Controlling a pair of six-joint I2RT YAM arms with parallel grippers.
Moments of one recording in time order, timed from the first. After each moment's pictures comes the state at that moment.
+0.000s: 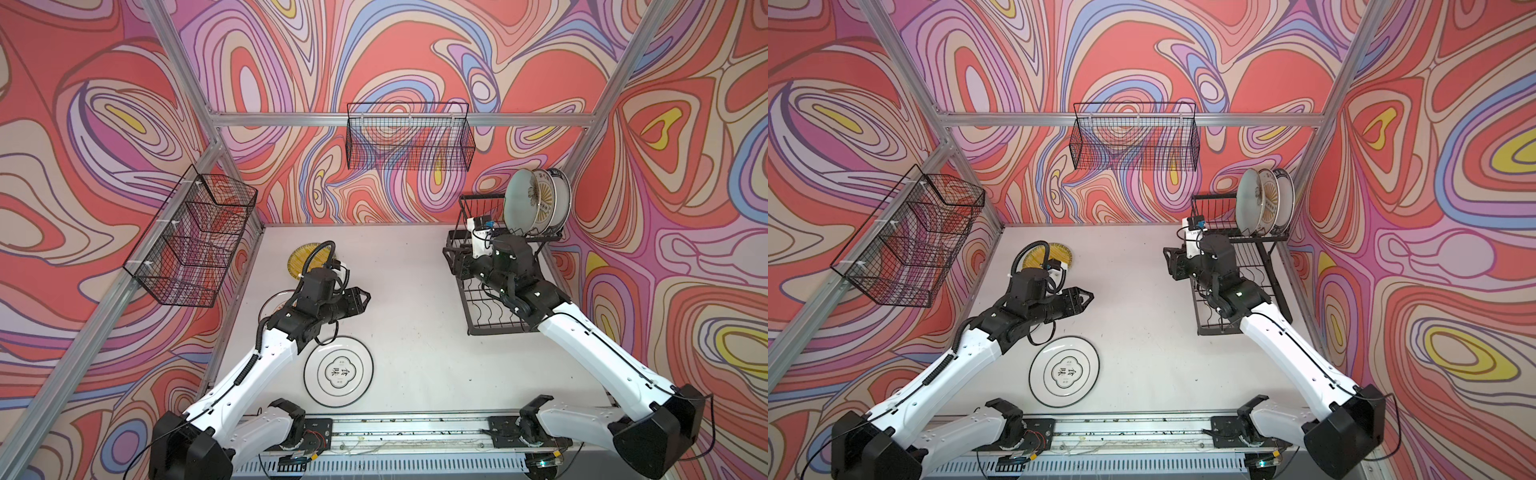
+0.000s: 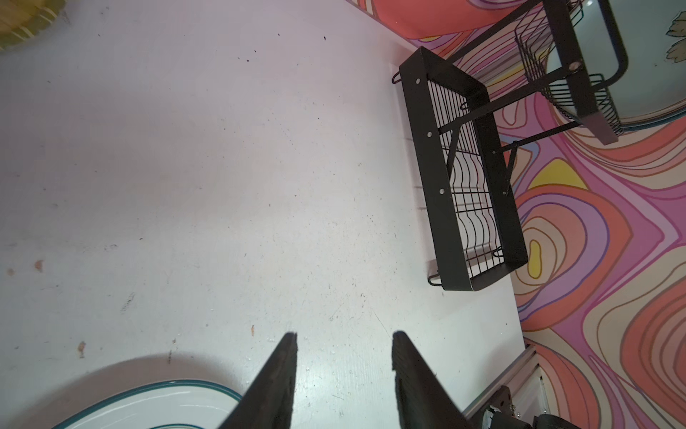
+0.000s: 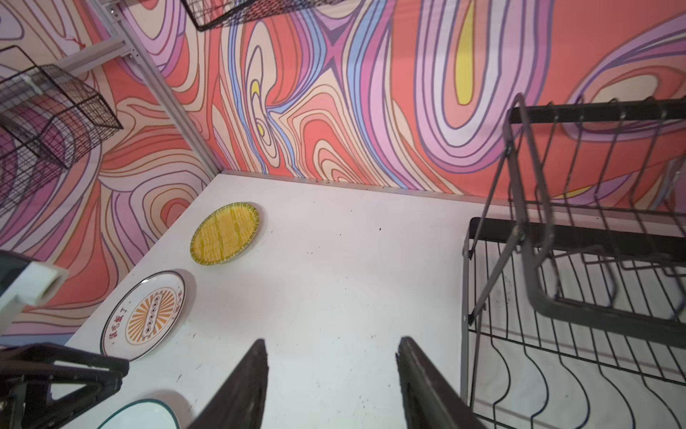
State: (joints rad) left arm -0.43 1.06 0.86 -0.45 0.22 -0.65; right arm 0.50 1.21 1.12 -0.25 0.00 0.22
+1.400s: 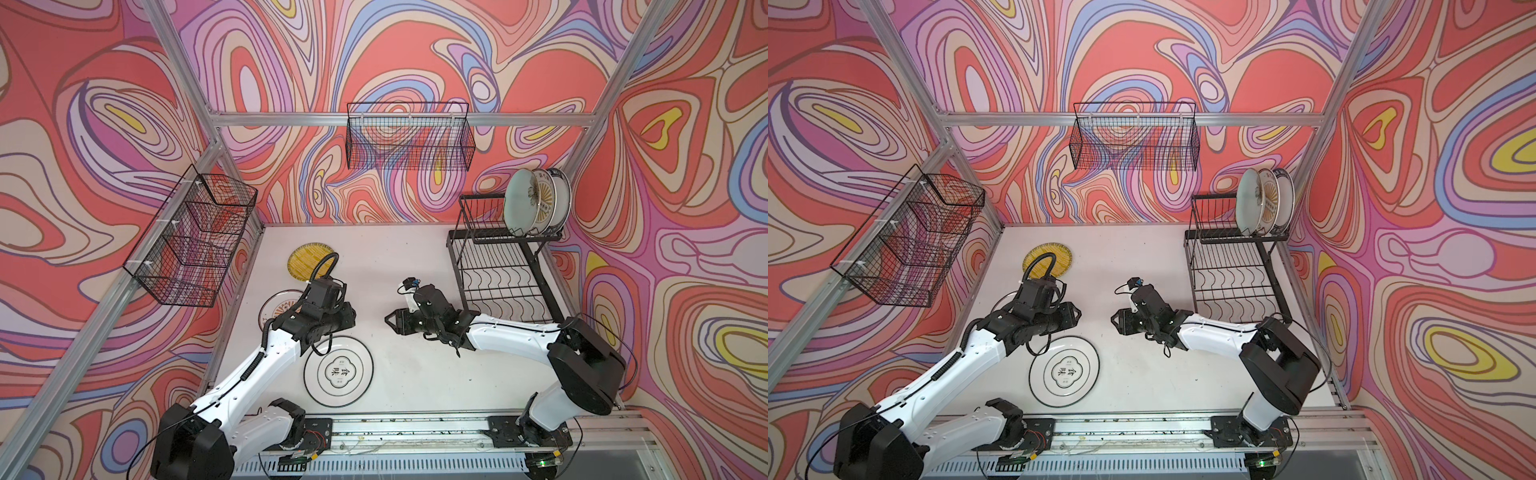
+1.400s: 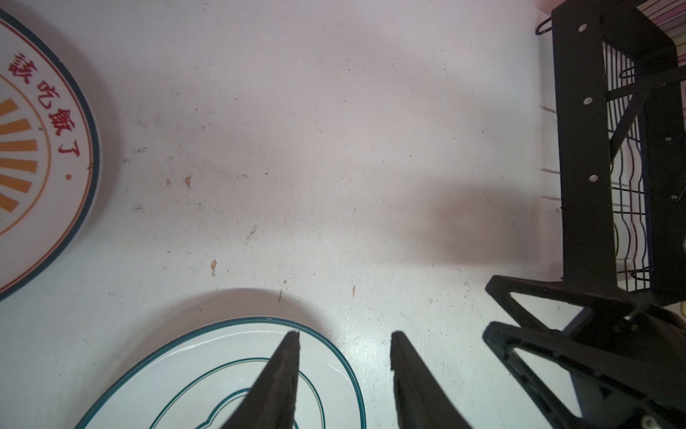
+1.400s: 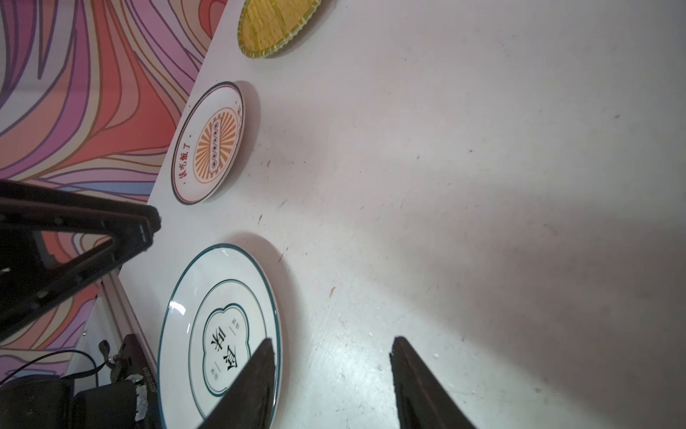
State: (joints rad) left arm -0.43 1.09 0.78 -0.58 0.05 -0.66; right arm 0.84 1.63 0.88 0.09 -0.18 0.62
